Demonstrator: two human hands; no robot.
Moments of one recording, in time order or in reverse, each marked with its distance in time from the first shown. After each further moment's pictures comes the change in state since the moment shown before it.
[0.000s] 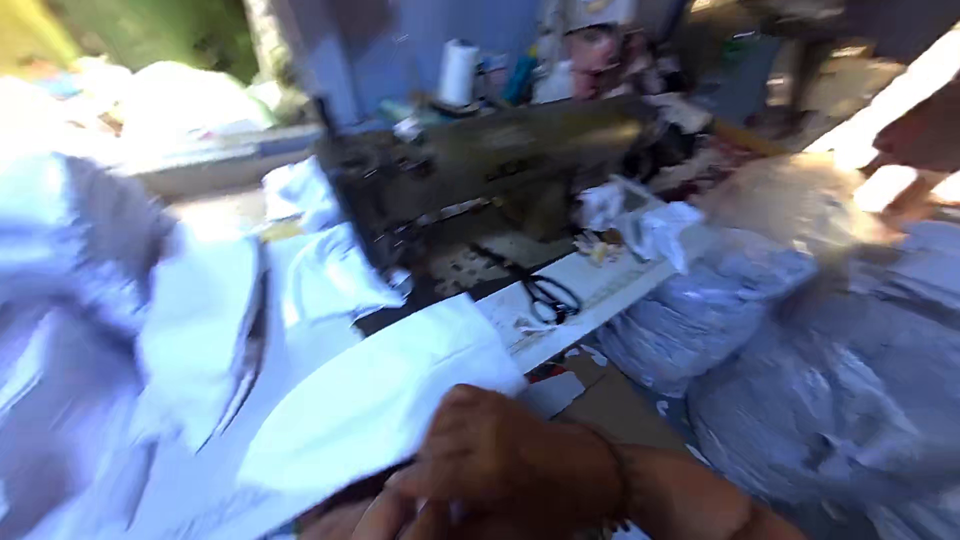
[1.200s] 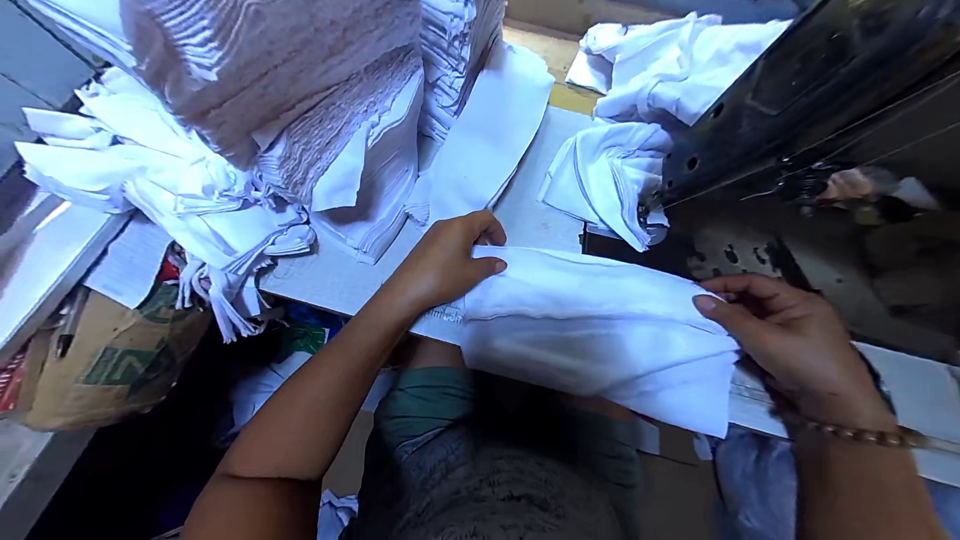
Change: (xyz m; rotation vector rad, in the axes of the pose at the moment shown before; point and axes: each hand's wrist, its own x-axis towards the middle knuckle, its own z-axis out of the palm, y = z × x) left_hand 0.019 -0.125 -0.033 -0.198 -0.031 -0.834; right_hand -0.012 0.146 -0.049 0.040 -0.013 0.793
